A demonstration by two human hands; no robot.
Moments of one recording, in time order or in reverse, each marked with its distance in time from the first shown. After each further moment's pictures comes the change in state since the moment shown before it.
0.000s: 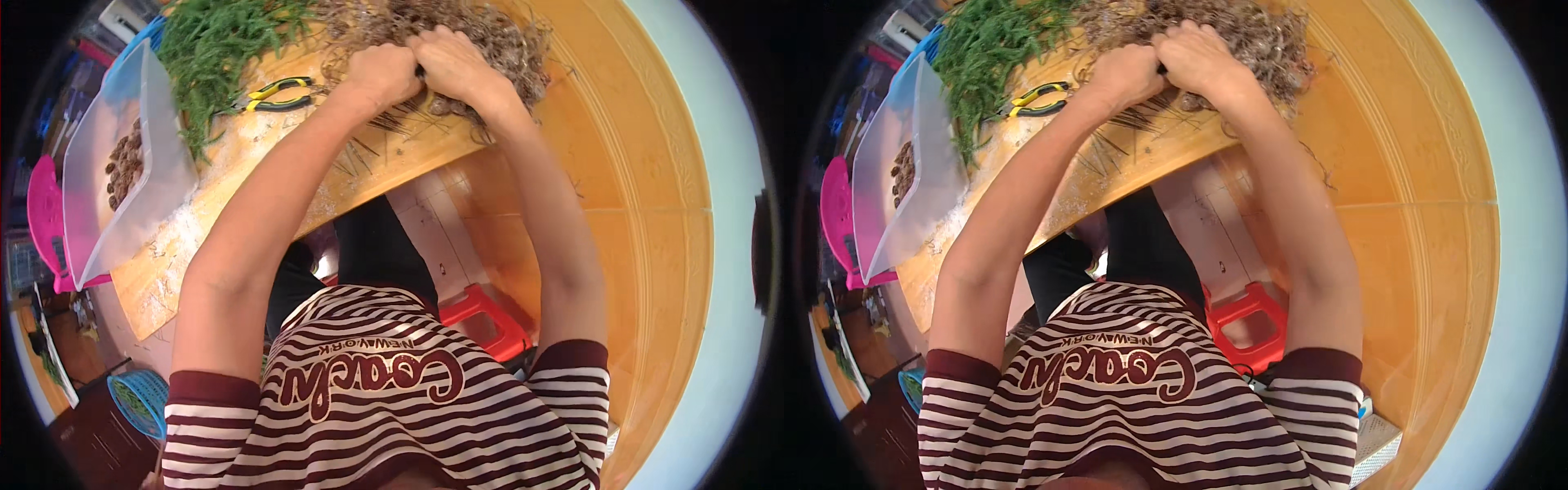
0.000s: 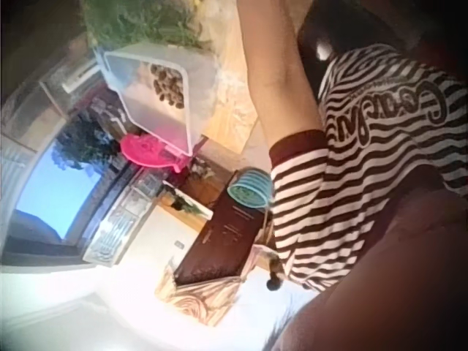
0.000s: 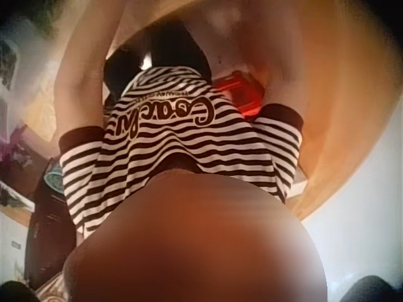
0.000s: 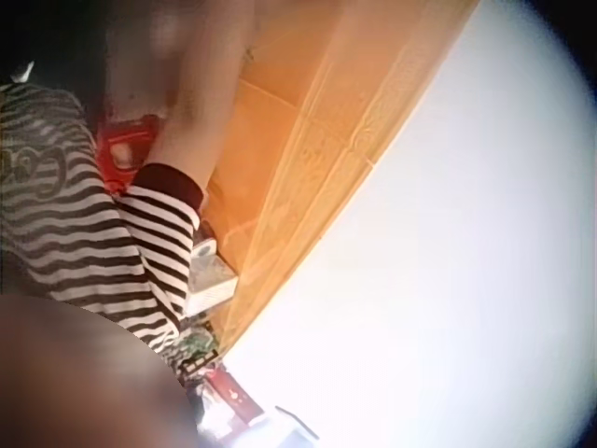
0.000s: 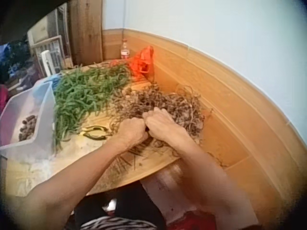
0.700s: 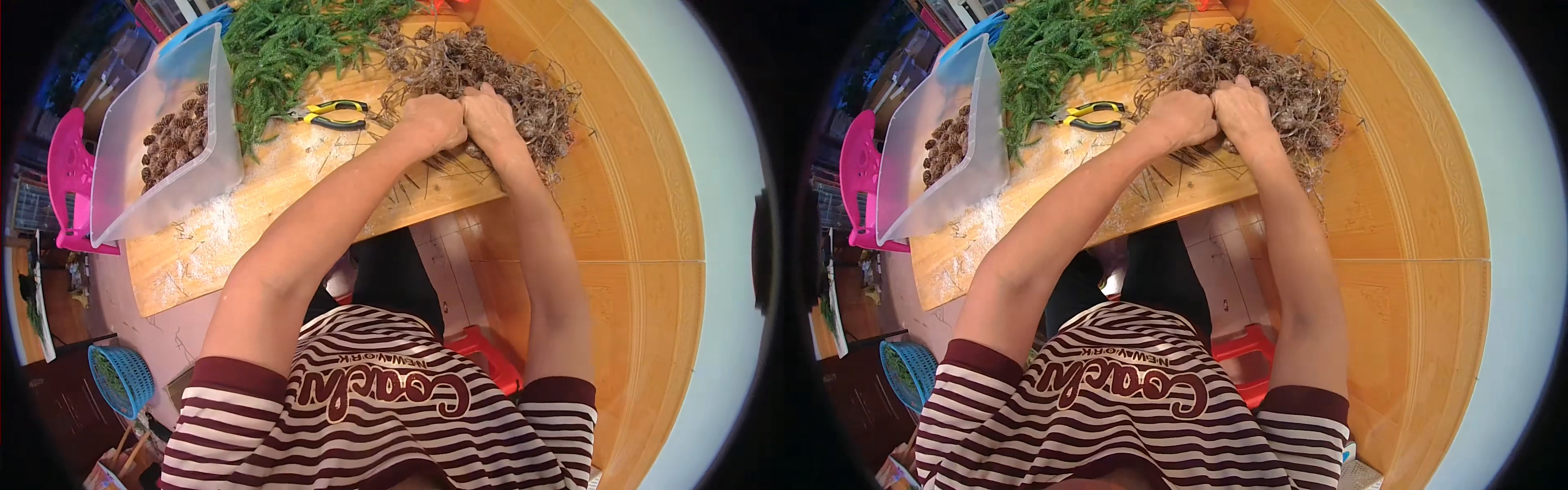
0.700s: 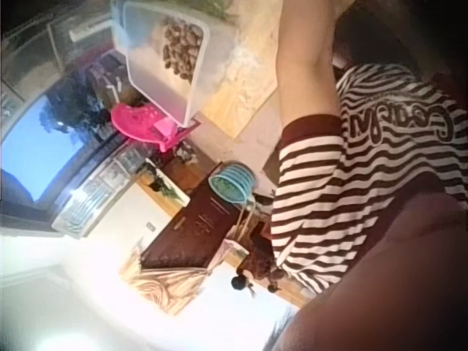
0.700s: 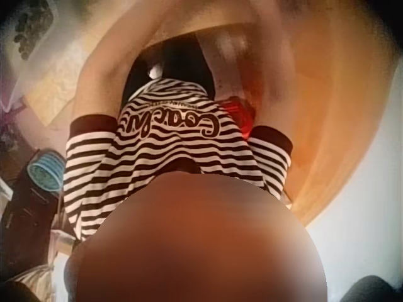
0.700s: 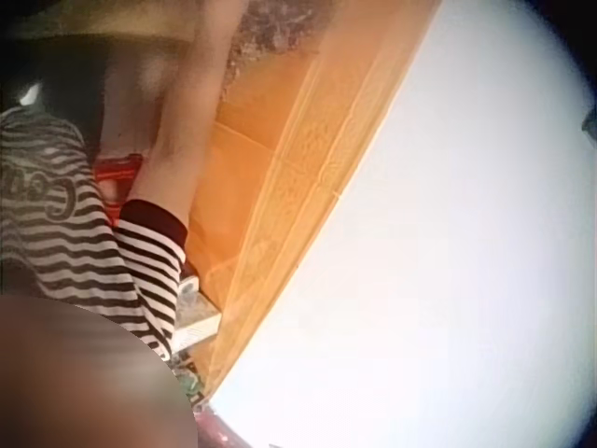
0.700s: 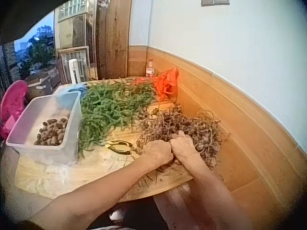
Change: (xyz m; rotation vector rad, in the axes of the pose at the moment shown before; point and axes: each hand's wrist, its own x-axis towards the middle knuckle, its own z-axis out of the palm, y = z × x) left_hand -0.007 0.005 0.001 -0.137 -0.088 -0.049; right_hand 0.005 0.002 0.034 -0.076 0.080 0.091
